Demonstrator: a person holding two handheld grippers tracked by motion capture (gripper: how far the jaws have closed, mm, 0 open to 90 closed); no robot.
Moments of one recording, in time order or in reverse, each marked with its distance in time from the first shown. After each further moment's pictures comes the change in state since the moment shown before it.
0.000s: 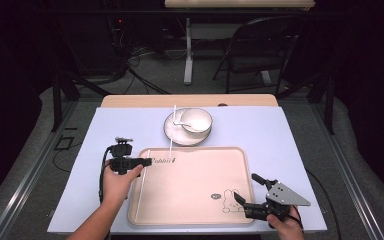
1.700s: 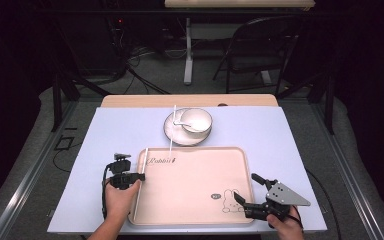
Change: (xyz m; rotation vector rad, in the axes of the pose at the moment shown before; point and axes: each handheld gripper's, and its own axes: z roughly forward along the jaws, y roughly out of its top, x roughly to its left) left arm 0.012 -0.045 0.019 0.043 0.021 -0.160; right arm 0.000 0.000 0.000 -0.002 0.002 0.002
